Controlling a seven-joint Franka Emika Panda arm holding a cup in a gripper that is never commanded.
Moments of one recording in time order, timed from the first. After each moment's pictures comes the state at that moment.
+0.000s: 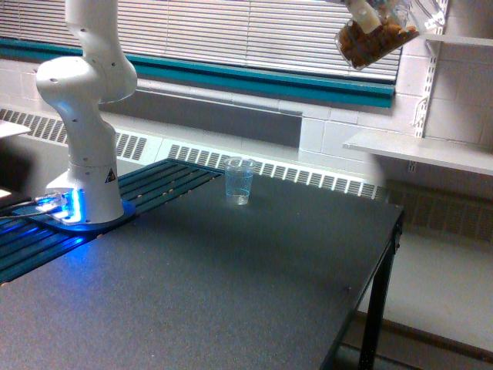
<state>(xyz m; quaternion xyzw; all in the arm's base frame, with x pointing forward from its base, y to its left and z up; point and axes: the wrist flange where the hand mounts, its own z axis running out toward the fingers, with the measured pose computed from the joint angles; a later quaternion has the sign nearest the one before) 0.619 -0.156 0.587 -0.82 0.45 -0.34 0.09</state>
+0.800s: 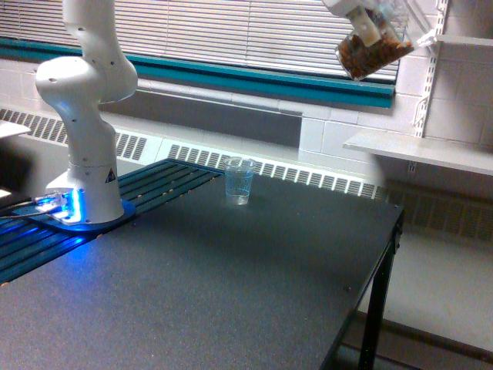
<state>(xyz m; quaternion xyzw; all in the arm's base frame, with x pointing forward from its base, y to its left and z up) 0.605 -0.089 0.564 -0.86 0.39 -0.33 0.07</state>
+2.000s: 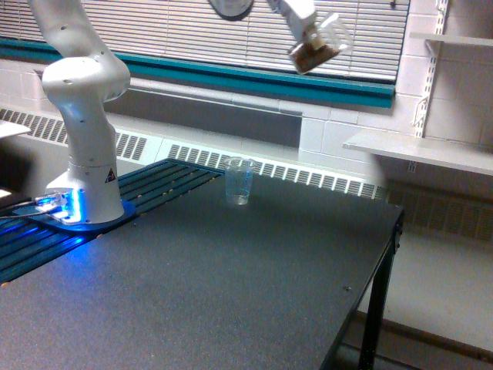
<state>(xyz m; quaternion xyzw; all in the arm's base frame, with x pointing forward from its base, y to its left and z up) 0.397 0.191 0.529 -0.93 0.14 -0.33 0.08</state>
